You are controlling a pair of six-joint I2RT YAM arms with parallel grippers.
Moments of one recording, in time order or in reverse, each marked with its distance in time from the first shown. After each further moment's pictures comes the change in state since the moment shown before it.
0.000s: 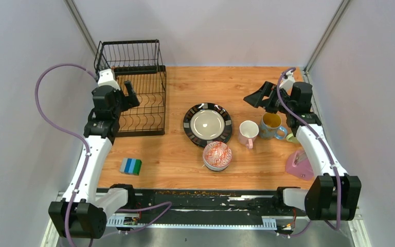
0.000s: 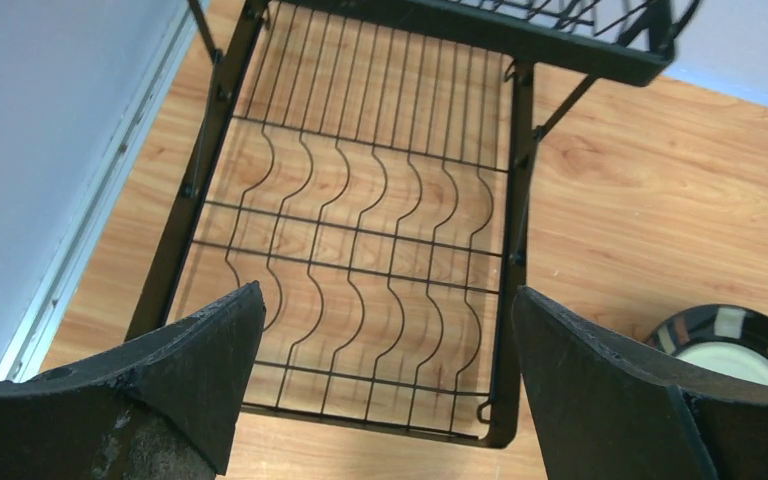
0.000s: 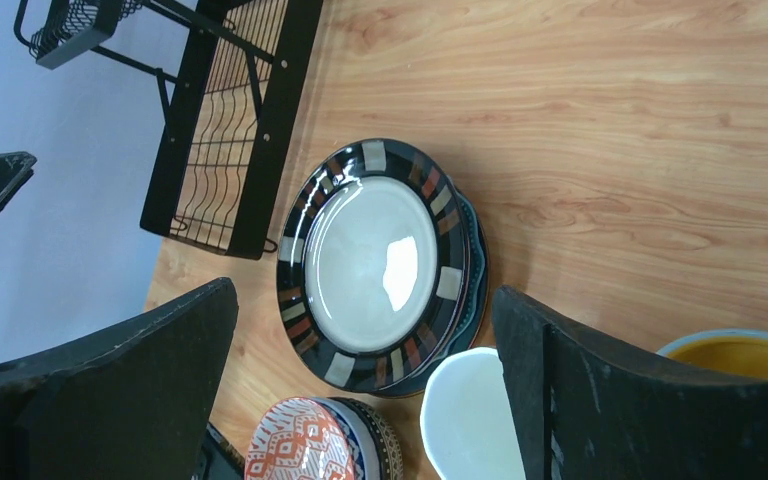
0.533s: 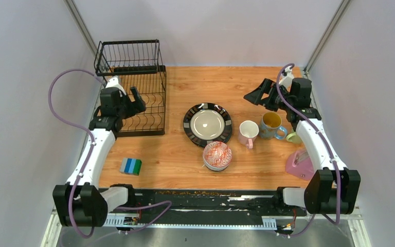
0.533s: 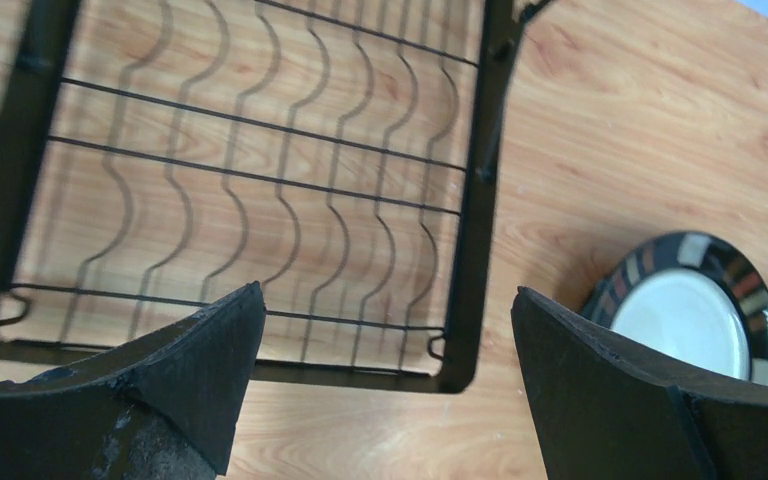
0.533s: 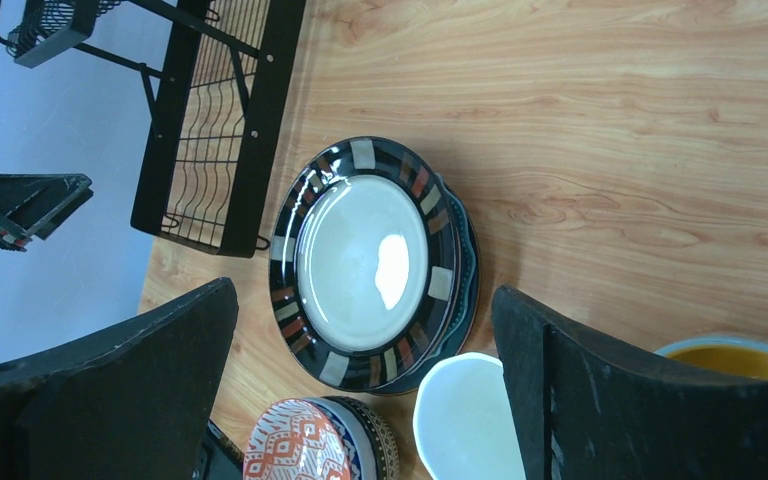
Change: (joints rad) left arm 0.020 0.090 -0.059 -0.042 0.111 -0.149; right arm 0.000 0.066 0.072 -0.064 -0.005 -0.024
